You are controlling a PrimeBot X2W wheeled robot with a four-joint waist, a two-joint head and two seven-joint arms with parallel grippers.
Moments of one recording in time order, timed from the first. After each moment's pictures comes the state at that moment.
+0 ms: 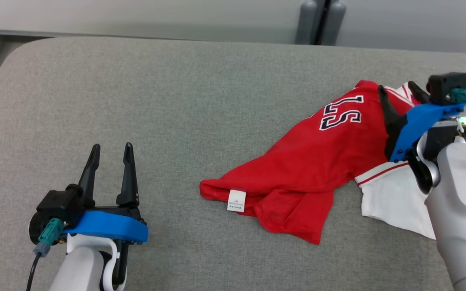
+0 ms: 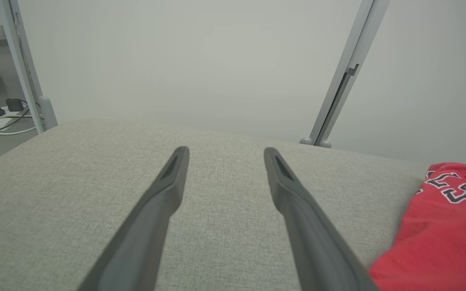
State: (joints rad) left arm -0.24 0.17 -0.20 0.29 -0.40 -0.03 -0.26; right arm -0.77 -0.18 0.00 0.79 0.06 0.13 0.08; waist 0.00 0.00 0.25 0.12
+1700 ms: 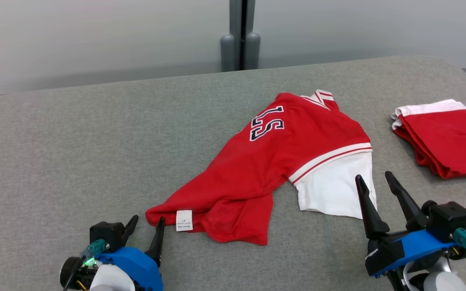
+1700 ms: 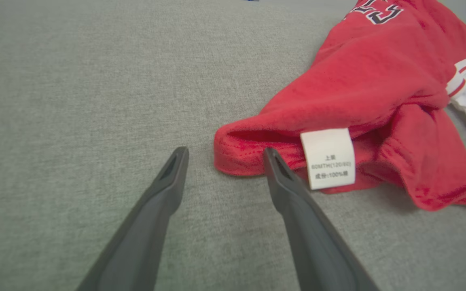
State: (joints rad) left arm -0.17 0.19 -0.32 0.51 -0.40 -0.10 -0.07; right arm -0.07 -0.07 0.02 0.07 0.22 0.13 -0.05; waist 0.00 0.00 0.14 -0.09
